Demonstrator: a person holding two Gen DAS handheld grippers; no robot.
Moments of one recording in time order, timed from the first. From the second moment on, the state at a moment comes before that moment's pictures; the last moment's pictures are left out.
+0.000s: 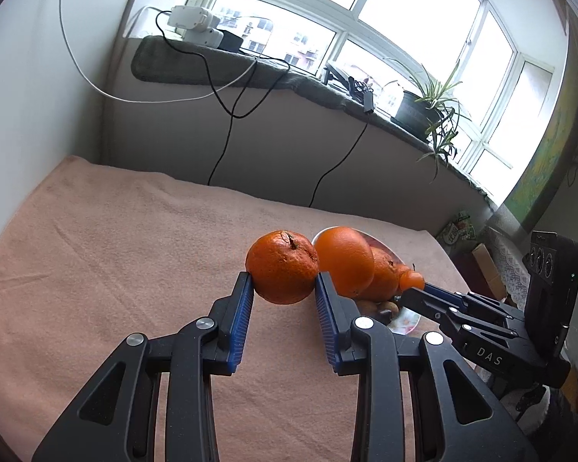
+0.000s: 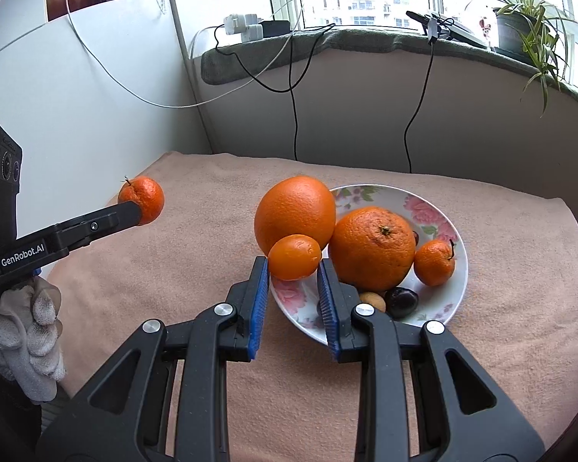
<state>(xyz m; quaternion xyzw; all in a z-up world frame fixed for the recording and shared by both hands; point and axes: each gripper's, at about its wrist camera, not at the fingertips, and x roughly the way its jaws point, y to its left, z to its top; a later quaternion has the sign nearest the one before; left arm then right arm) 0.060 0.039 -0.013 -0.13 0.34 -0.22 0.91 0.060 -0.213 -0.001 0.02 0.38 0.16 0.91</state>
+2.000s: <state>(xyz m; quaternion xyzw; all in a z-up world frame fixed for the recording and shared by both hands) 0.082 -0.114 -0.029 -0.02 0.39 -0.30 0.87 0.164 -0.284 -0.027 0.04 0.41 0.15 0.90</state>
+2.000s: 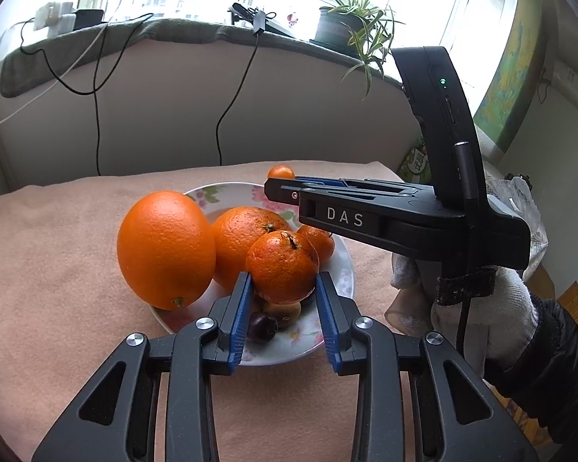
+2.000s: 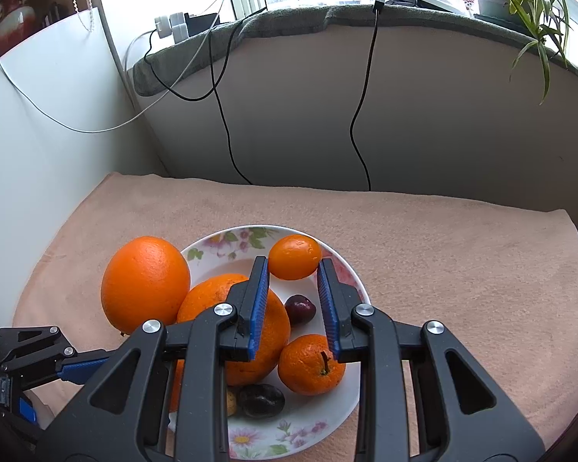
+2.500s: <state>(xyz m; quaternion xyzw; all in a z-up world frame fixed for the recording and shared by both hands) 0.085 -0.115 -0.032 -0.02 0.39 -0.30 0.87 0.168 -0.284 -0.032 0.04 0.42 0.16 0.89</state>
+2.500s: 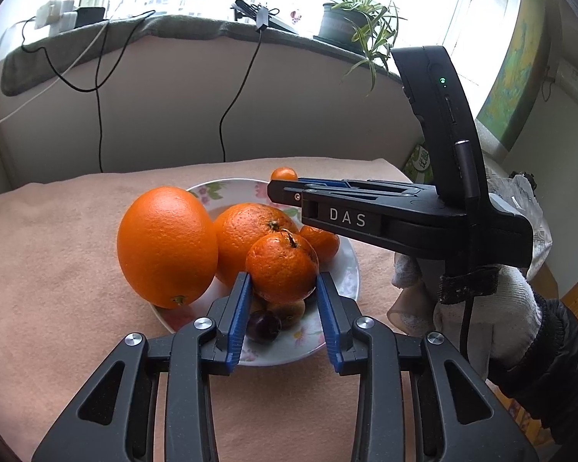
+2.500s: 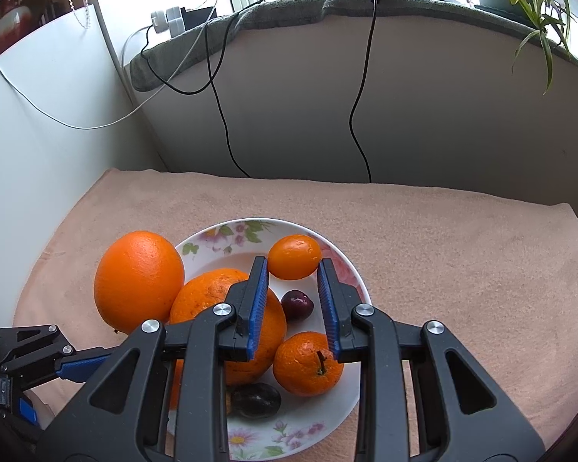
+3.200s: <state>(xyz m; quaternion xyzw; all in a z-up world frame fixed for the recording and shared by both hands) 0.077 -0.112 -0.027 -0.01 0.38 -0.29 0.88 0.156 -0.285 -0.026 0.03 0.41 0.15 0.90</state>
